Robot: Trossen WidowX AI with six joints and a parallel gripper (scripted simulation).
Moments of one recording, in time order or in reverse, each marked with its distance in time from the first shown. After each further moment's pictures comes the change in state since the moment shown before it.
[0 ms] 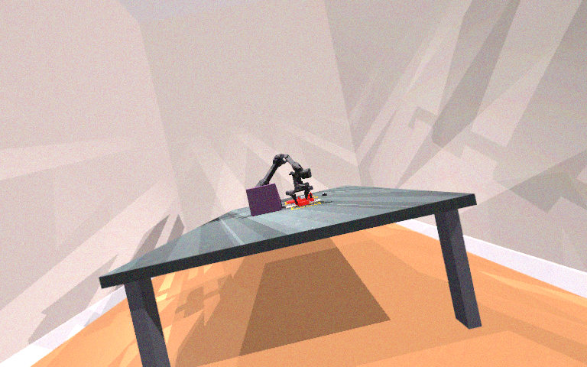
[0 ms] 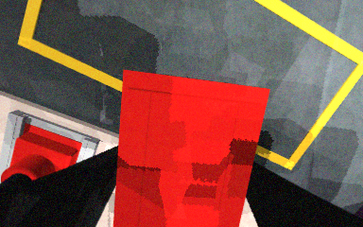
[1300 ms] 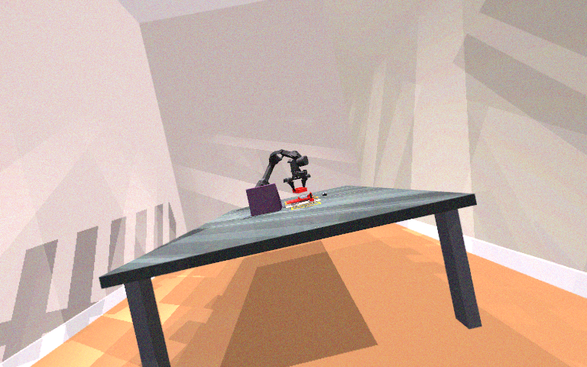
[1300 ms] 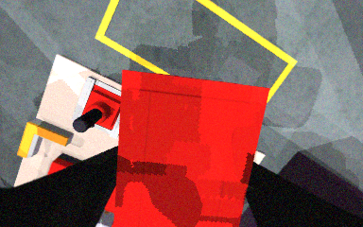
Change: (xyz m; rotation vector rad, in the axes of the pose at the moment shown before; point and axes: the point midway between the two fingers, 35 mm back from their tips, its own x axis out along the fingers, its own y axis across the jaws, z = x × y) arm -0.086 0.004 -0.005 -0.068 -0.003 -0.005
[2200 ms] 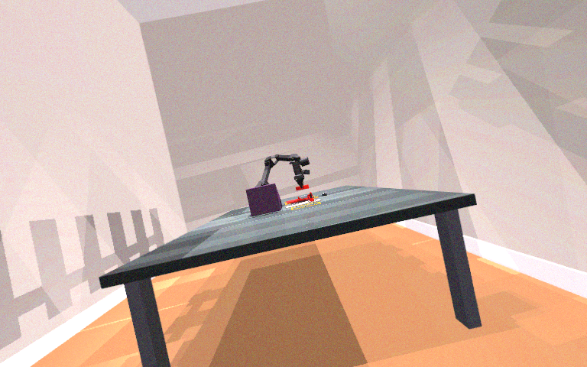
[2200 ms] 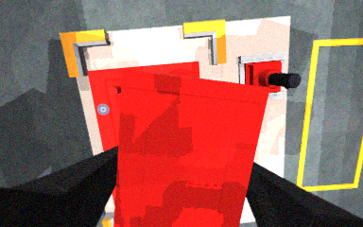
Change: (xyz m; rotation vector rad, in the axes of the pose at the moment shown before) arm -0.007 0.078 -0.108 -1.002 -0.066 0.028
